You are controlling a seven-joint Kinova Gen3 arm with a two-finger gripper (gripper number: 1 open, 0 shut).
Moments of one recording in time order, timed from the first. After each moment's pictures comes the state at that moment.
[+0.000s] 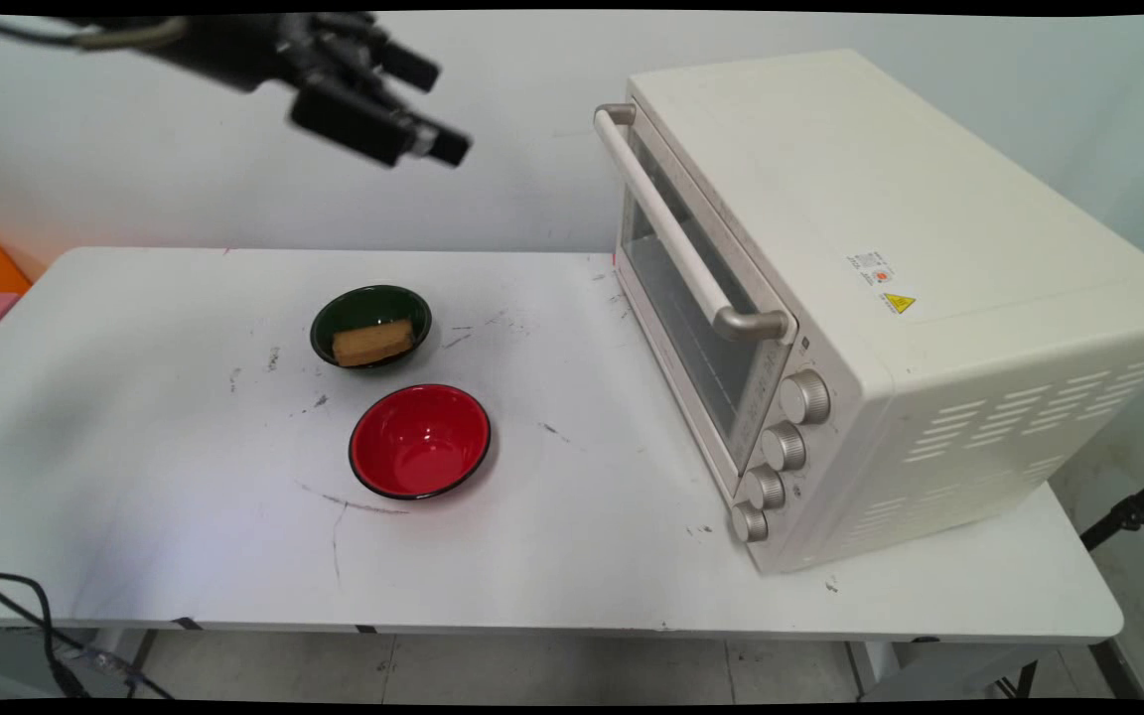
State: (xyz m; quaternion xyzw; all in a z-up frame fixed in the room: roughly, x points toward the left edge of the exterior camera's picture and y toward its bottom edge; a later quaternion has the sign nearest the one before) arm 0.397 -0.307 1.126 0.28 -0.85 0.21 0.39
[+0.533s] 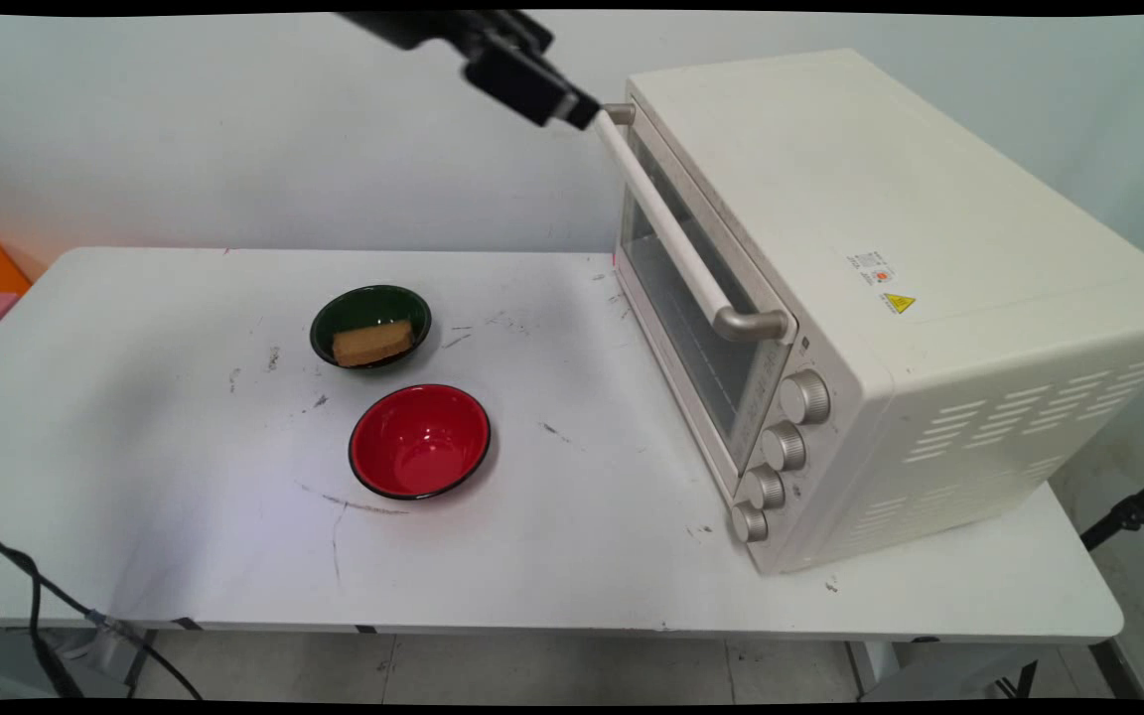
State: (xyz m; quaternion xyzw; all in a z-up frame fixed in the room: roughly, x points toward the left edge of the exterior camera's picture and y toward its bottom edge) arm 0.323 -0.368 1.135 0.28 -0.86 0.22 0.36
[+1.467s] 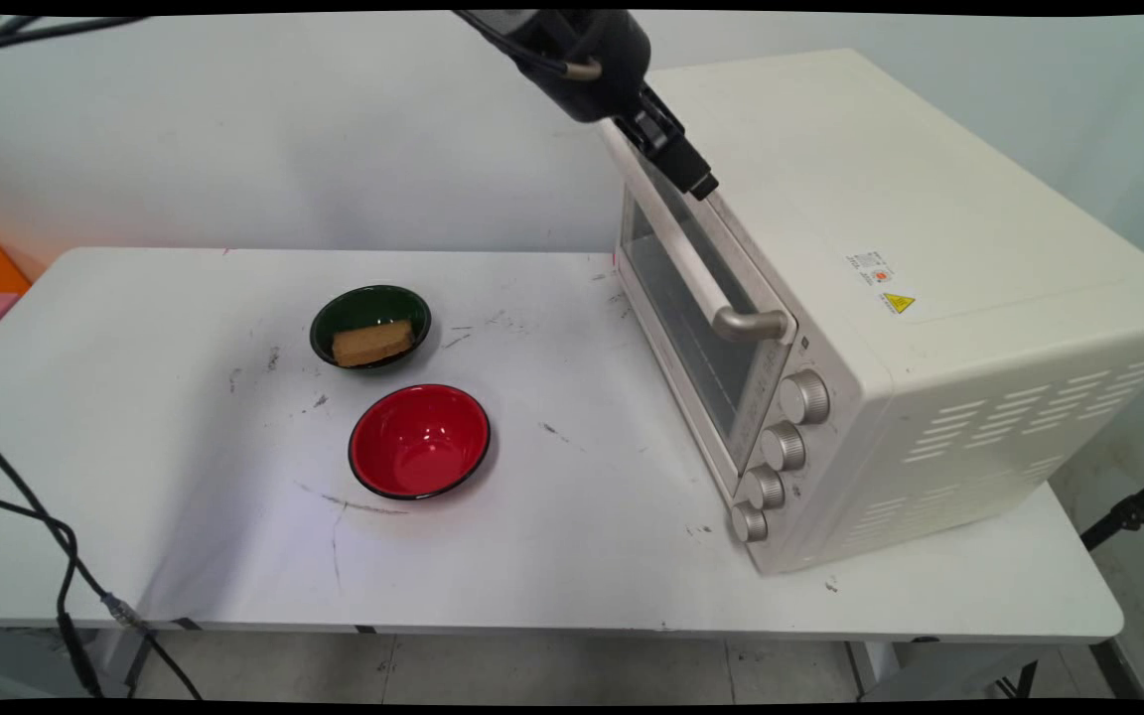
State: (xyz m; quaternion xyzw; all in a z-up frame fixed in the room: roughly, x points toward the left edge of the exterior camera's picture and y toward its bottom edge) arm 0.235 -0.459 1.084 0.30 -0.89 0.16 0.31
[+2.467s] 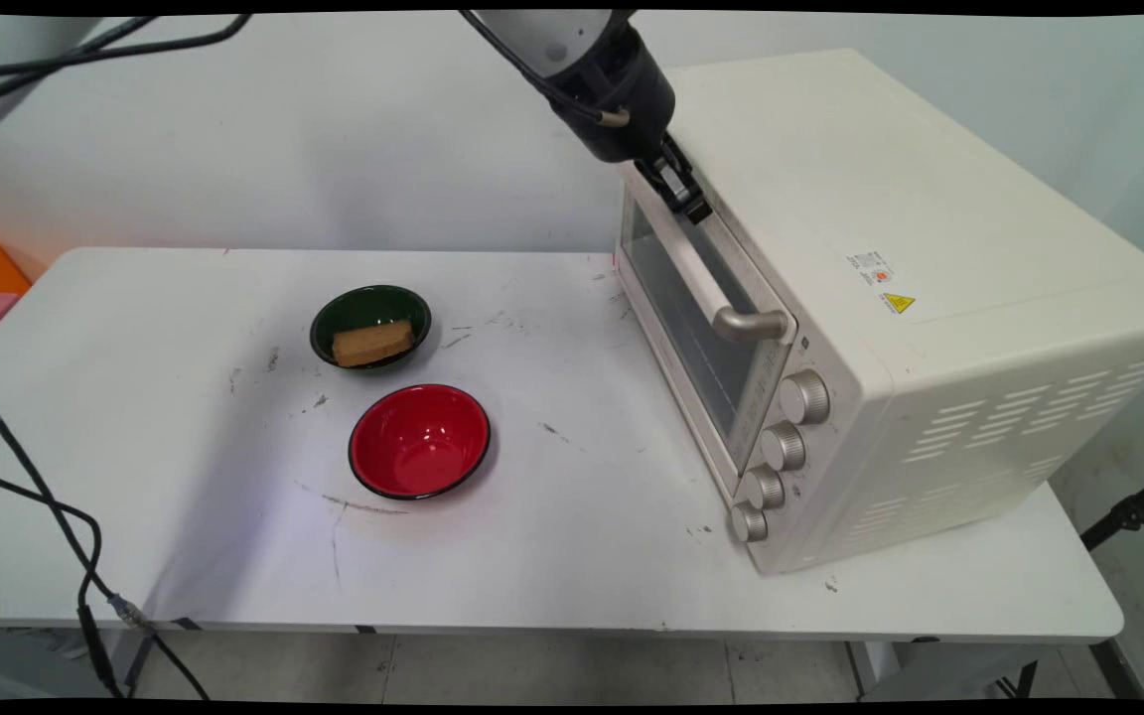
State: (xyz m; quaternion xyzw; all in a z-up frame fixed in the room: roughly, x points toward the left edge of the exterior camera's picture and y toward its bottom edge) arm 0.215 -0.478 1.058 0.28 -0.91 0.14 0.27
